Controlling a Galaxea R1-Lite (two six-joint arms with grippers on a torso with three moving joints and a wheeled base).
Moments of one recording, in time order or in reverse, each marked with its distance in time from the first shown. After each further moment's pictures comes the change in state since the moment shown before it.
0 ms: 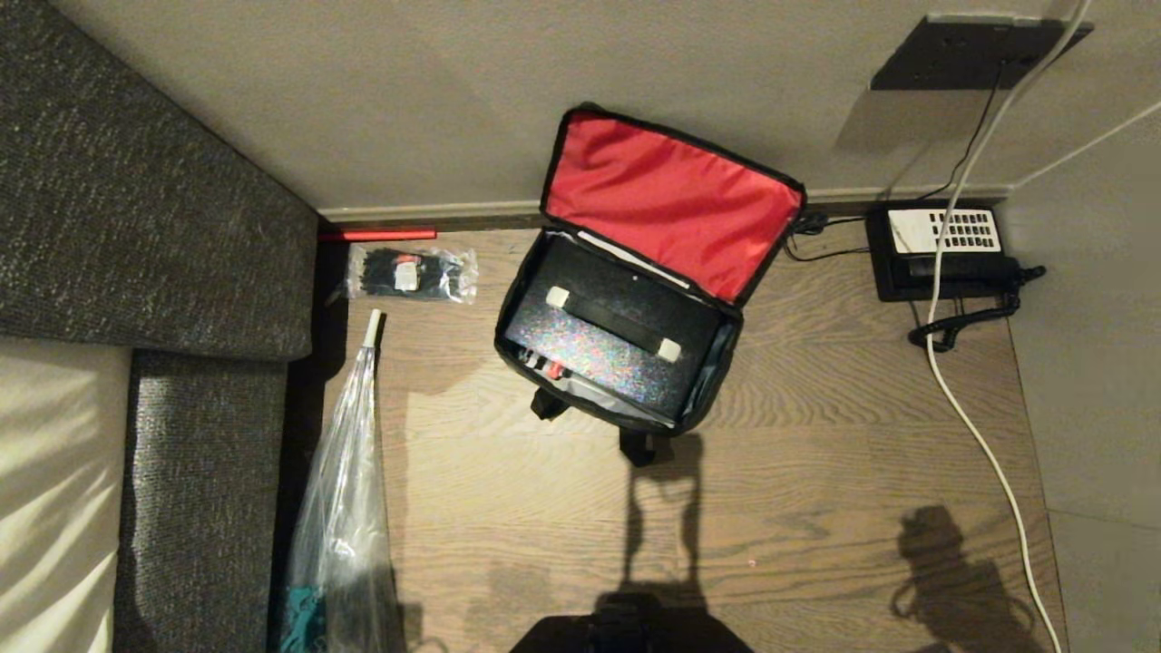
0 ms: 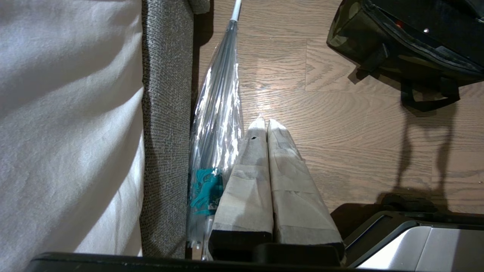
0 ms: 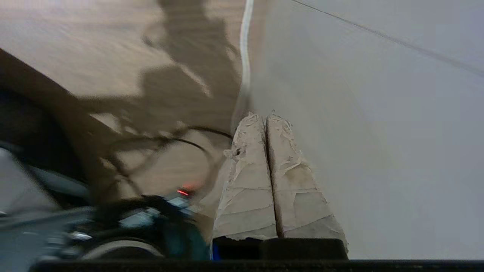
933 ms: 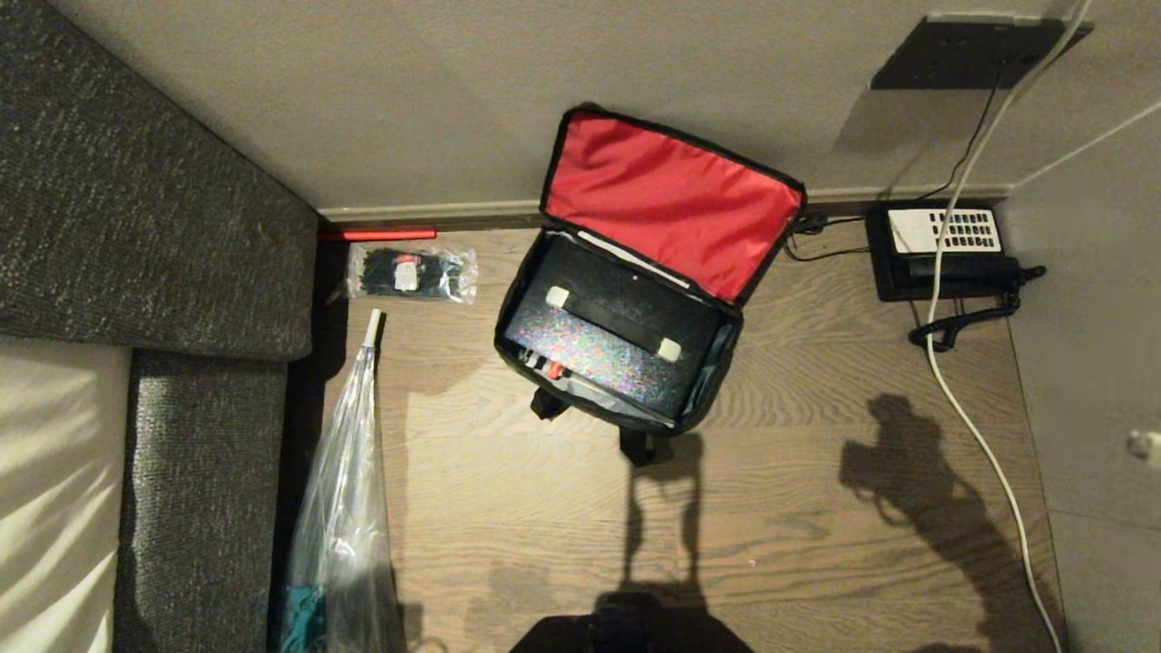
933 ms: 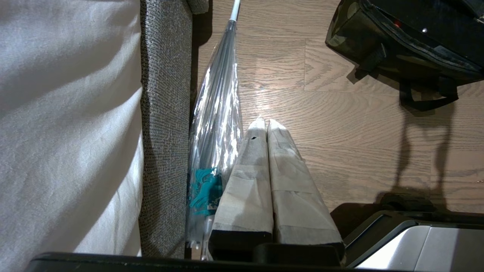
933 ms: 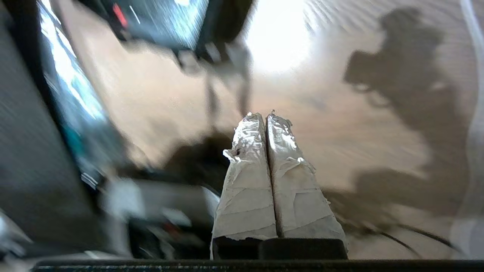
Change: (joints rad) left arm 0.000 0.000 0.000 0.000 0.000 0.000; right arm -0.005 0.389 -0.367 -0.322 0.633 0.351
